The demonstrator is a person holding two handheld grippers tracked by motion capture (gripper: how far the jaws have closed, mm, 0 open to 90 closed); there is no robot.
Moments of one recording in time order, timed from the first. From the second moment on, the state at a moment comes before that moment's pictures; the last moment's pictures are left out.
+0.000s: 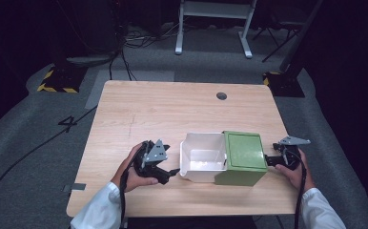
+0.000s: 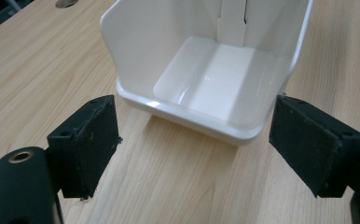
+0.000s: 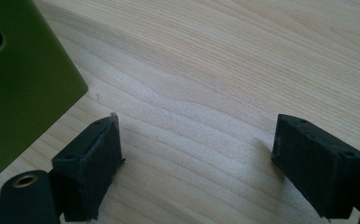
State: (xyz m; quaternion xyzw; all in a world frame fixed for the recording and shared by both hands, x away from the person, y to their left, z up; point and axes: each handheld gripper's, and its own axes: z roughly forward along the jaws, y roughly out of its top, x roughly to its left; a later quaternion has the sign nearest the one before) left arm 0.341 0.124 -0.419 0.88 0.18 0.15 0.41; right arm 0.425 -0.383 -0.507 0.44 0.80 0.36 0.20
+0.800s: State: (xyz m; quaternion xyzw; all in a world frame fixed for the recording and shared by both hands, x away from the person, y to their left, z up) left arm 0.336 0.203 -0.450 0.88 0.28 0.20 0.33; right arm 0.425 -0.383 -0.507 0.44 0.80 0.36 0.20
